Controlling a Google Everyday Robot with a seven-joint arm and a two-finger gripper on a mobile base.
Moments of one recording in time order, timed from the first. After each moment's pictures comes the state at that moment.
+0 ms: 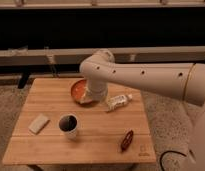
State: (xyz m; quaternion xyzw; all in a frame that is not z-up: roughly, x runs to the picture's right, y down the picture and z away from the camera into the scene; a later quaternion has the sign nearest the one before) arm -0.031 0.067 0.696 -0.22 -0.22 -0.57 0.76
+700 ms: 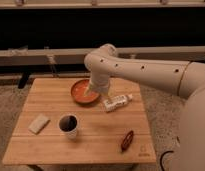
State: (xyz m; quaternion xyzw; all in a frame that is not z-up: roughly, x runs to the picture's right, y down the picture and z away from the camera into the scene) arm -0.016 0.036 0.724 -0.22 -0.22 -0.56 0.76
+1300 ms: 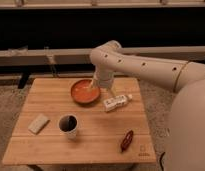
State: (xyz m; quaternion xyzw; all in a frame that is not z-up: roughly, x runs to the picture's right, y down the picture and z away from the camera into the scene) arm -0.004 0.011 0.754 -0.22 -0.22 -0.56 0.77
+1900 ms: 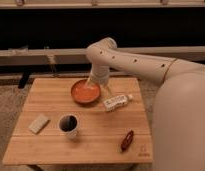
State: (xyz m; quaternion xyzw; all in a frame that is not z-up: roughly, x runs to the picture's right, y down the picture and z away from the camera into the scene) arm -0.032 -0.004 0.768 -0.21 -0.22 -0.57 0.76
